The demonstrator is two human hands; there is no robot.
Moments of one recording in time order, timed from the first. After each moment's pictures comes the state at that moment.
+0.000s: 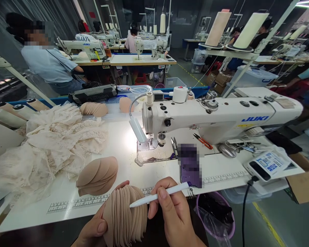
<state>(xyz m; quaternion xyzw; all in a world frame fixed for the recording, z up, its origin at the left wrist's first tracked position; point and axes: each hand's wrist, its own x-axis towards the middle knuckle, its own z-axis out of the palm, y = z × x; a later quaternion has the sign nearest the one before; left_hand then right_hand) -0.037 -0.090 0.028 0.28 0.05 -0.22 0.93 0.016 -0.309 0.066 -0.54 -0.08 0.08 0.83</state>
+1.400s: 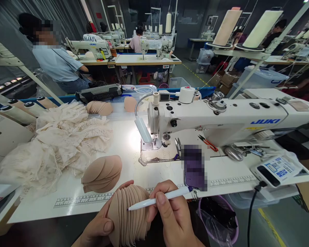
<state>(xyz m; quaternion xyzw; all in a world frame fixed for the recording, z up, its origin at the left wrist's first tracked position) -0.041 -0.093 0.030 0.27 0.03 -0.21 0.94 0.011 -0.297 0.082 -0.57 -0.05 0.08 0.82</state>
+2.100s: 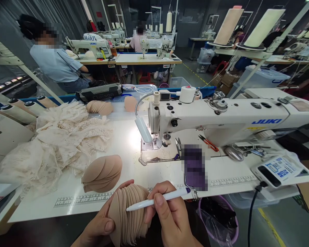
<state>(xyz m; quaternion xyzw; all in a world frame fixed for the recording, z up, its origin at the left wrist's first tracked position) -0.041 -0.093 0.030 0.28 0.05 -0.20 0.94 0.009 -0.294 0.073 -0.54 -0.09 0.09 0.83</state>
